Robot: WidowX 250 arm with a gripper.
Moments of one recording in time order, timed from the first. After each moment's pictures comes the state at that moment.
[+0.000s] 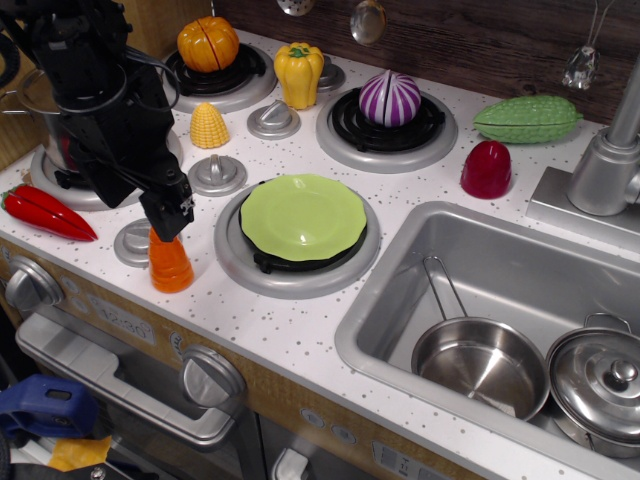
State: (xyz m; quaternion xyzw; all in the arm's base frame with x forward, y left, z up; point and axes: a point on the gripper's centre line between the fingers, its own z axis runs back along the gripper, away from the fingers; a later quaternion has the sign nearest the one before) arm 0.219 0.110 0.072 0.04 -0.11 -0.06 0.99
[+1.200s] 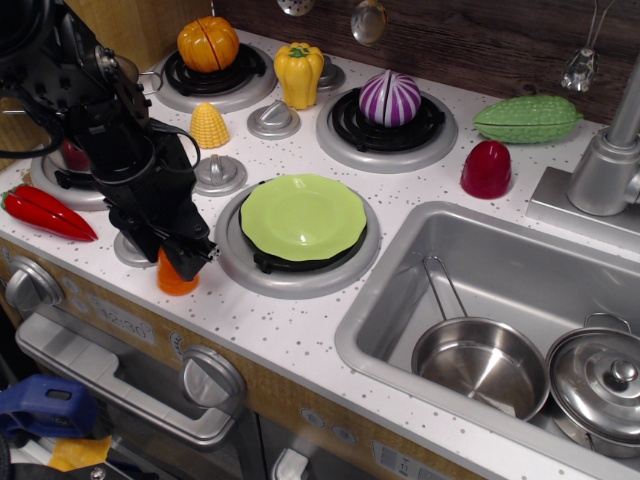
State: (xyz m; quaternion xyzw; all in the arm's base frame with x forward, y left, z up) arm 0.227 0.107 0.018 0.01 -0.11 -0.03 0.99
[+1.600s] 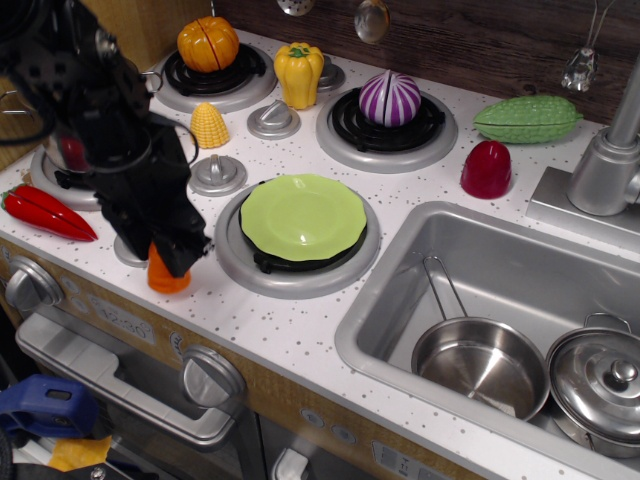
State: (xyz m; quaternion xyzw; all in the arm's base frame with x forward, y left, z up) arm 0.227 0.103 0.038 0.02 -0.09 -0.03 1.00
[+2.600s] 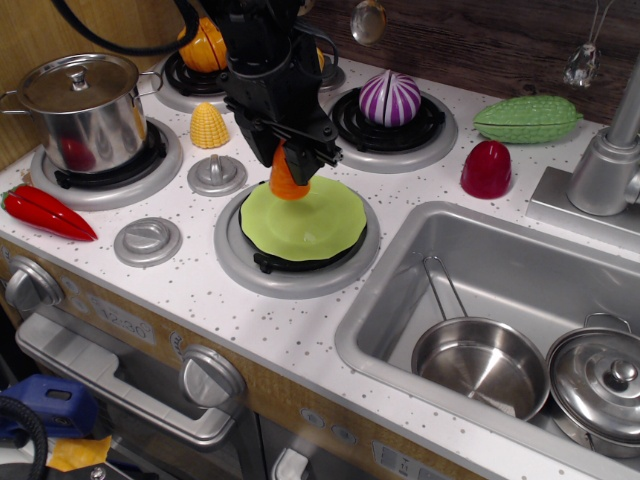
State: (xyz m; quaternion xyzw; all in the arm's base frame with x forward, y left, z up) arm 0.319 0.052 0.064 0.02 -0.18 -0.09 0.98
